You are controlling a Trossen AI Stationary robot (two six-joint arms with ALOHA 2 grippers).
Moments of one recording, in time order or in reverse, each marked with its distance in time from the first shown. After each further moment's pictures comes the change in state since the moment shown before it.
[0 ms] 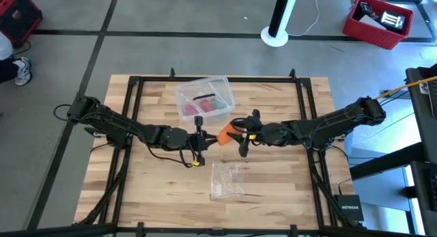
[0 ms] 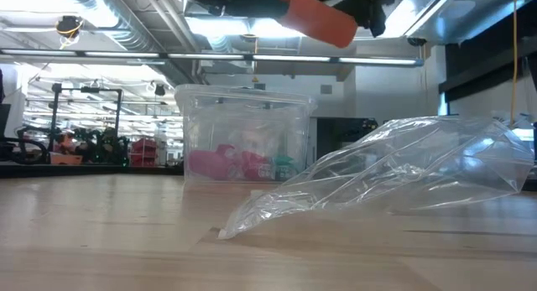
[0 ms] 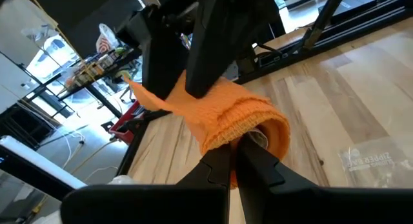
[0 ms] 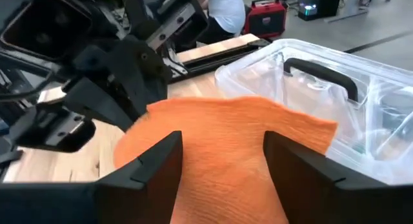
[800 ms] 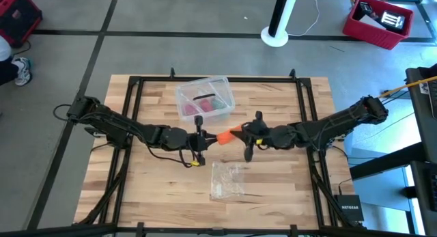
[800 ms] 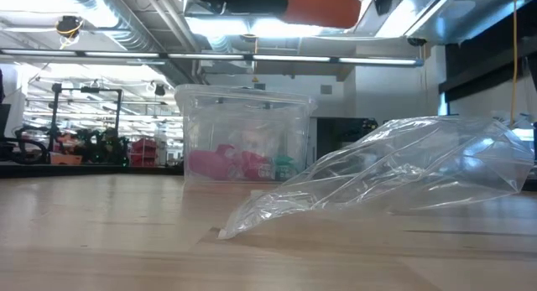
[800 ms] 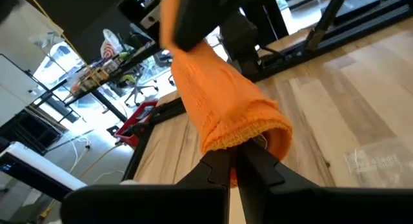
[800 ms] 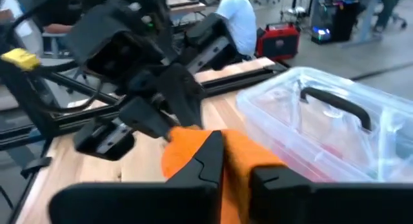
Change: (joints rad) left arm 0.000 -0.001 0.001 0.005 -0.008 0.027; right arm 0.068 -0.049 0.000 0.048 0.035 -0.063
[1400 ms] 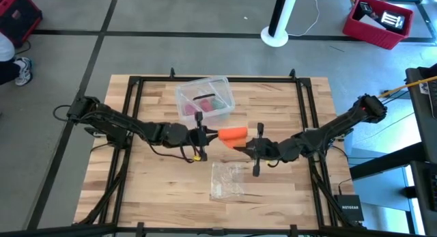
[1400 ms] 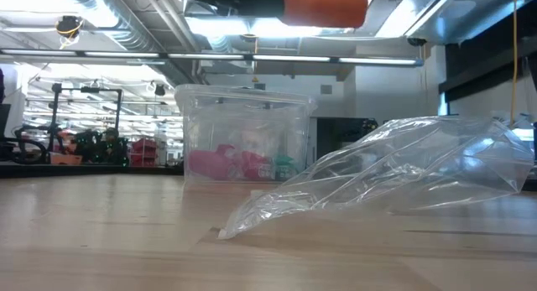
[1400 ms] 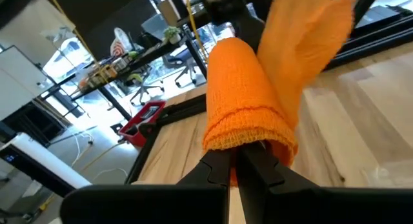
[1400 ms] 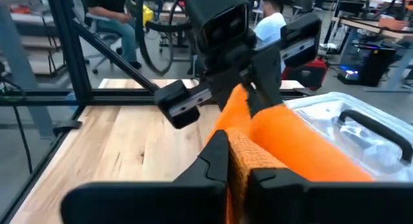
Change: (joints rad) left arm 0.054 0.001 0.000 0.041 0.006 -0.031; right arm 0.169 0.000 -0.082 0.147 0.024 -0.223
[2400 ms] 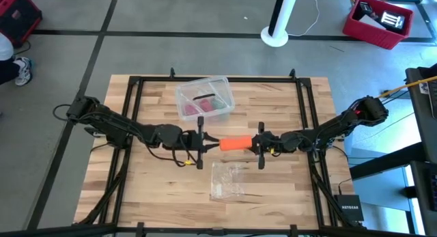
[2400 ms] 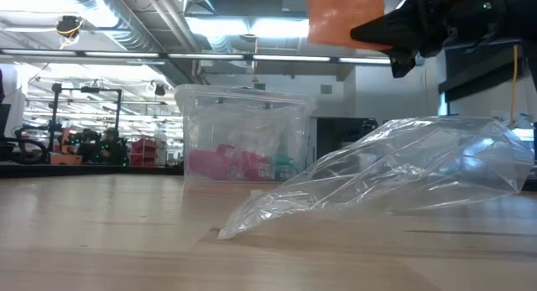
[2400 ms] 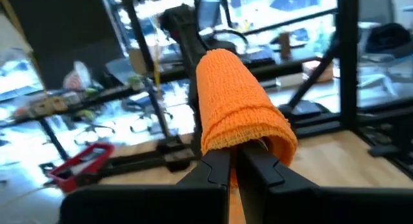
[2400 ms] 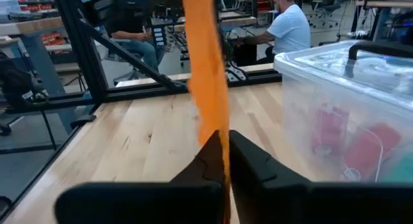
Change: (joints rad) left arm -0.049 -0.006 0.007 0.191 0.172 -0.148; right arm -0.162 0.000 -0.444 0.540 -0.229 0.097
